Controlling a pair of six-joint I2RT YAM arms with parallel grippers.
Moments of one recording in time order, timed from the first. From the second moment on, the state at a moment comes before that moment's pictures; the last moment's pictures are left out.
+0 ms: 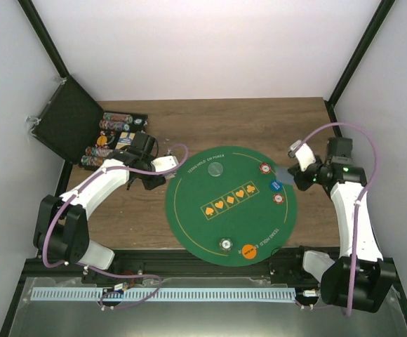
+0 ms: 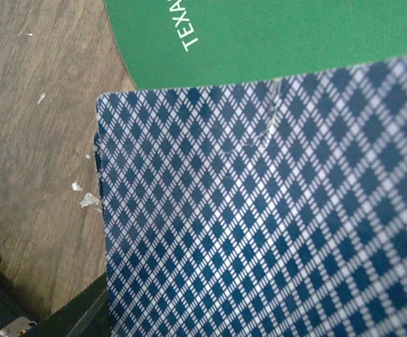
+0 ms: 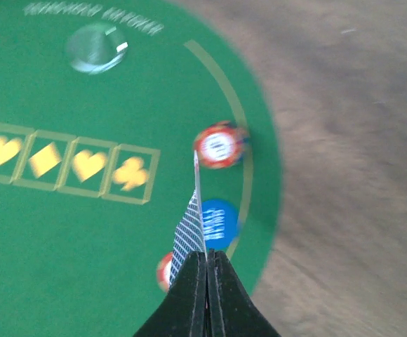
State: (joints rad) left arm -0.37 1.47 1.04 -0.71 0.14 0.77; right arm -0.20 1.08 0.99 -0.84 -0.48 -0.70
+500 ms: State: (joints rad) left arm -0.37 1.47 1.05 -0.72 0.14 0.78; right arm -0.06 1.11 0.79 -1.00 -0.44 -0.98
